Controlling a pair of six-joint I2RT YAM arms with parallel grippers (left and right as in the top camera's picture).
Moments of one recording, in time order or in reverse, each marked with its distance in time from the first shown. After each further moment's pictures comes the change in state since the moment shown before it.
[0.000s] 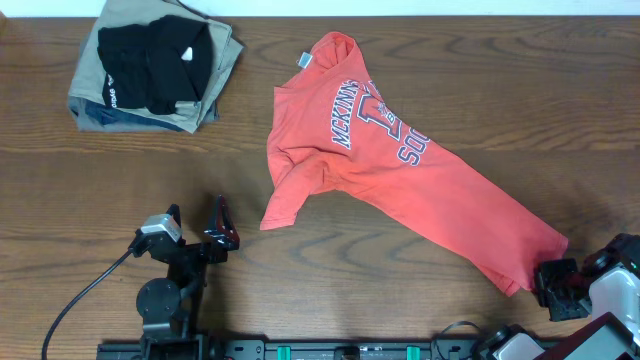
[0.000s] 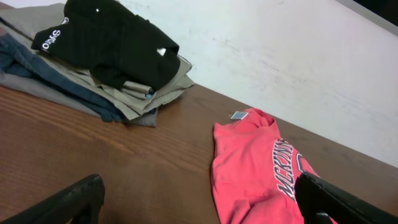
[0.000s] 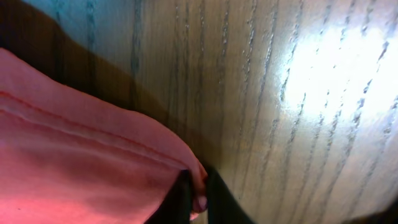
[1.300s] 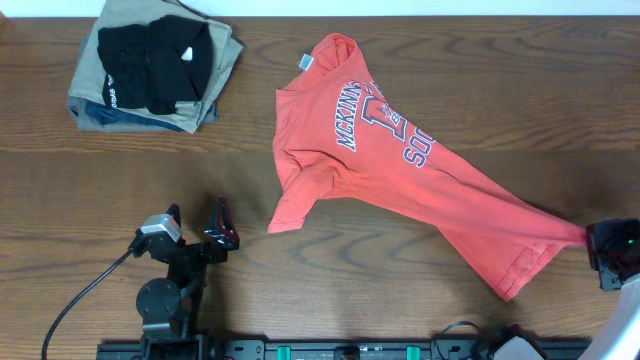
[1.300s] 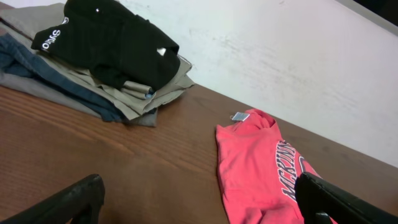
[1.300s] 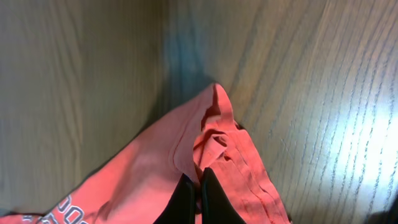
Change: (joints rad) left arm 0.000 0.000 0.000 0.000 0.000 0.000; right arm 0.000 -0.177 0.347 -0.172 -0.071 0.020
